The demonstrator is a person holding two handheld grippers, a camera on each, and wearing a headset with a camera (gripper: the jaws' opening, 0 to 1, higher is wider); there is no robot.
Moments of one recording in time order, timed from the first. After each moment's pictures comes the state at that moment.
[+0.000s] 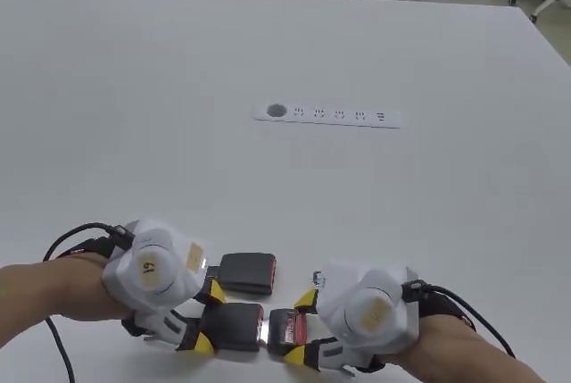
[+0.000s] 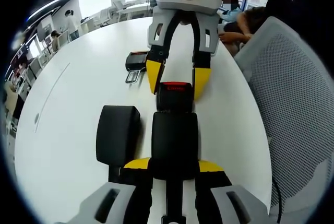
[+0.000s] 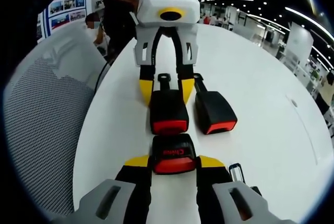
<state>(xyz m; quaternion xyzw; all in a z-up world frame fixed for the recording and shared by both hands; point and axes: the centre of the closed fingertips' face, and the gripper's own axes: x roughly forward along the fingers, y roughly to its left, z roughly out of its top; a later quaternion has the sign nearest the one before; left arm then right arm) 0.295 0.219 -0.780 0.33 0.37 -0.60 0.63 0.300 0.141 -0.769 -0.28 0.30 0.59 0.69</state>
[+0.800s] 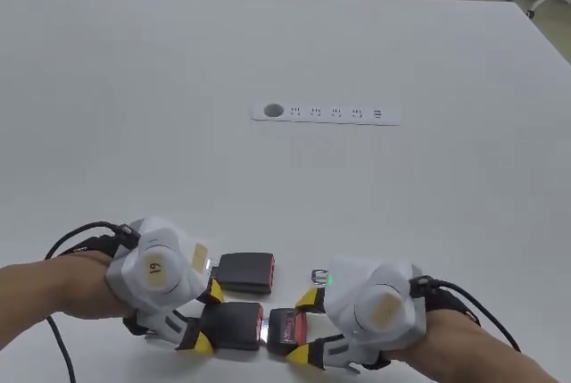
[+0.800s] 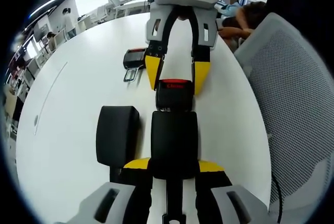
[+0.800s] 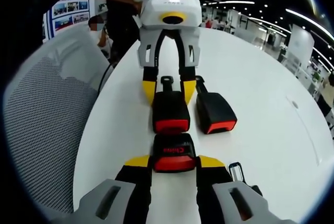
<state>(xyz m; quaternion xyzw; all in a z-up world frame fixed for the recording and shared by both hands) 0.297 0.223 -0.782 0.34 0.38 -0.60 0.61 0.295 0.141 -0.768 -0.26 0.29 0.61 0.69</state>
